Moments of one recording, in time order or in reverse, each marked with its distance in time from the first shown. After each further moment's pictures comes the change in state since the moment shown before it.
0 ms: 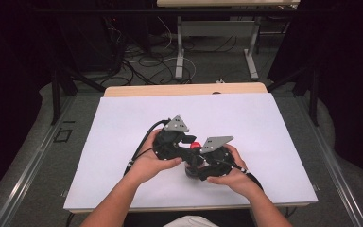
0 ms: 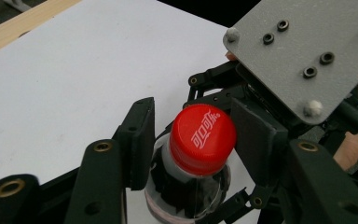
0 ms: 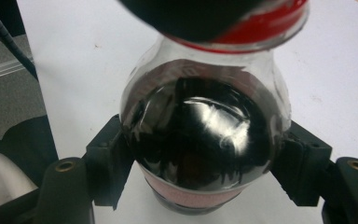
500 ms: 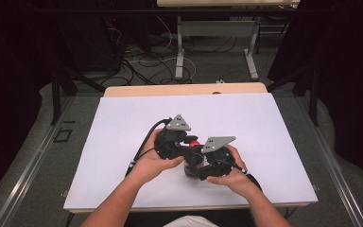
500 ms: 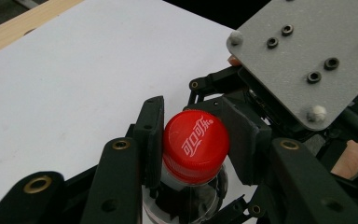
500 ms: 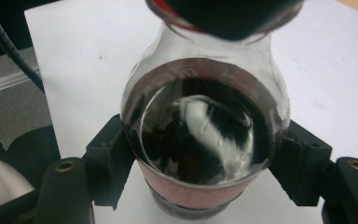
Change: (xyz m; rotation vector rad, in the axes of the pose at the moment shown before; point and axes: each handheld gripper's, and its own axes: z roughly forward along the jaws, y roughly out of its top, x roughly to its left) left arm -0.004 0.005 -0.005 0.004 0.041 -0.029; right arm 0.001 -0.001 -0.001 -0.058 0.000 0.020
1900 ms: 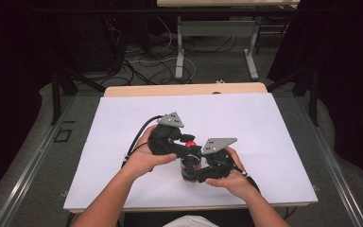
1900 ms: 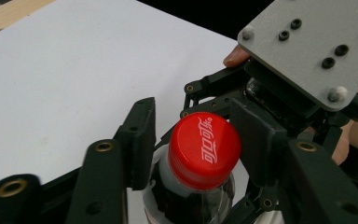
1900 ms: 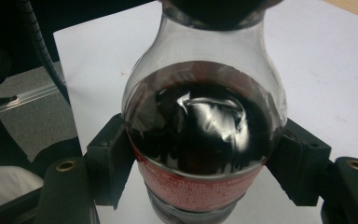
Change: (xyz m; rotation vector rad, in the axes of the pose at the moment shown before) left arm 0.019 -0.003 -0.006 0.018 -0.159 0.022; right arm 0.007 0.001 -0.002 -0.047 0.061 0.022
